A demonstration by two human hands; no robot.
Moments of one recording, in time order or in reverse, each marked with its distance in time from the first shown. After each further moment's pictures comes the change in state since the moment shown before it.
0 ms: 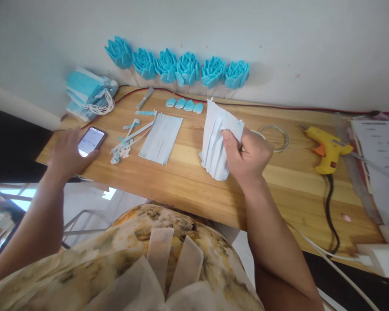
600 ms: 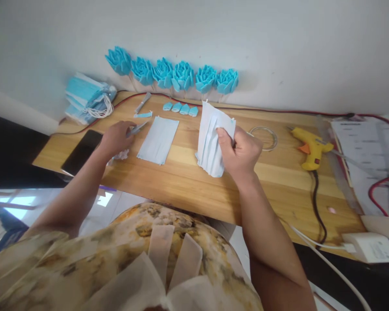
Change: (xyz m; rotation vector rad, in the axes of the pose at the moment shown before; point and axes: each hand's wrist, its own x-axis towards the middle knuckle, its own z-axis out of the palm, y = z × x) left_hand 0.065 0.105 0.021 -0.161 0.014 0.270; right_hand 0.001 -0.001 0.000 0.028 0.007 0.028
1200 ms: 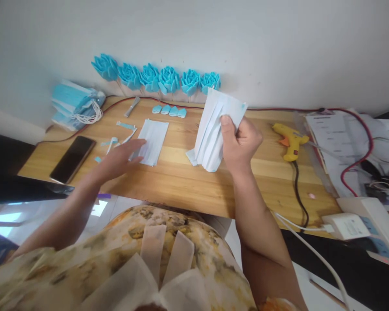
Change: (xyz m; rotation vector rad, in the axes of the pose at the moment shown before) left_hand -0.054 0.035 0.003 -0.127 -0.091 0.422; right_hand 0.012 0.006 -0.015 0.035 0.105 0.189
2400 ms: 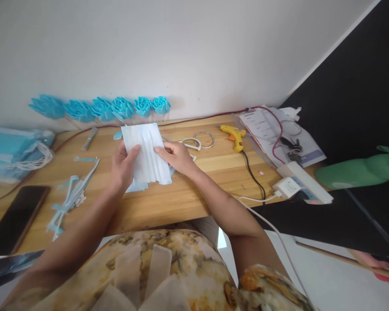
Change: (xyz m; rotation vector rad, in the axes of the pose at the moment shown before) left_hand 0.106 0.093 0.034 -1.339 0.503 -0.027; right_hand -0.019 0.000 0.024 0.461 -0.638 0.423
